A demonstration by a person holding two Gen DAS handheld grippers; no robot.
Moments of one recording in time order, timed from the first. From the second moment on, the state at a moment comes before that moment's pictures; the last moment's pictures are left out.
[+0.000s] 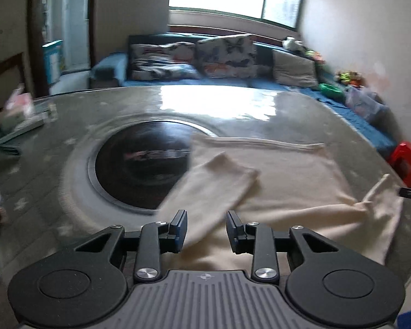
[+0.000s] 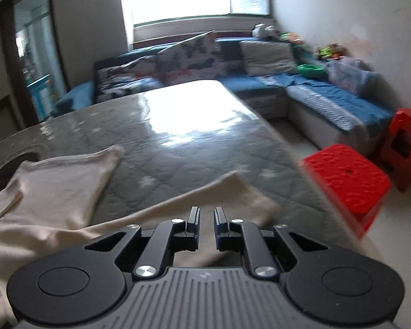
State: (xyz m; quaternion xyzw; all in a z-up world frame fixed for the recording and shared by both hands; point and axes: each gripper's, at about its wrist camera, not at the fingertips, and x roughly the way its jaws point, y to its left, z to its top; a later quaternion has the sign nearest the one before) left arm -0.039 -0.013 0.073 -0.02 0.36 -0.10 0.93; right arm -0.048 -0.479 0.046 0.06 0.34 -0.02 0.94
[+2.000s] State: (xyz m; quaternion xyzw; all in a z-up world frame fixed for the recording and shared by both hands) left arm 0.030 0.002 0.053 -0.01 0.33 -0.04 0.94; right arm 0.153 -0.361 0.032 -0.04 0.41 0.12 0.90
